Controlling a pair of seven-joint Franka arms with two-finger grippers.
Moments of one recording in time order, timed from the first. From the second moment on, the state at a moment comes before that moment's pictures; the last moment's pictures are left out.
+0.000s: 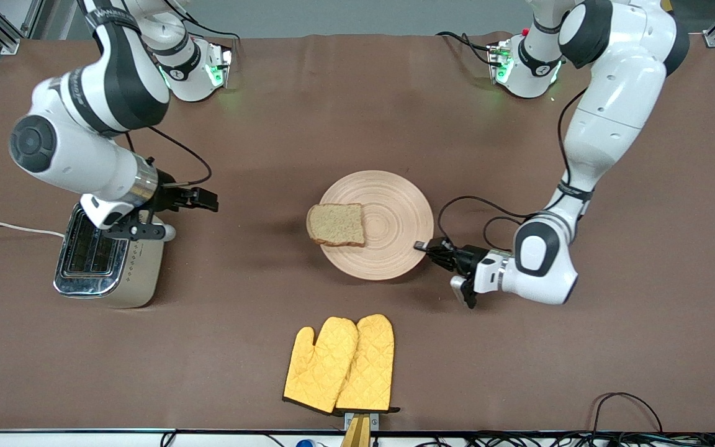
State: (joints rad) left arm -0.11 0.94 -0.24 -1.45 -0.96 1.92 0.80; right arm 0.22 0.17 0.03 -1.85 0.28 1.93 0.26
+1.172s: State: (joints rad) left arm -0.02 0.77 -0.23 -1.35 -0.75 2.01 0.27; right arm 0.50 0.35 0.03 -2.15 0.52 2.61 0.27
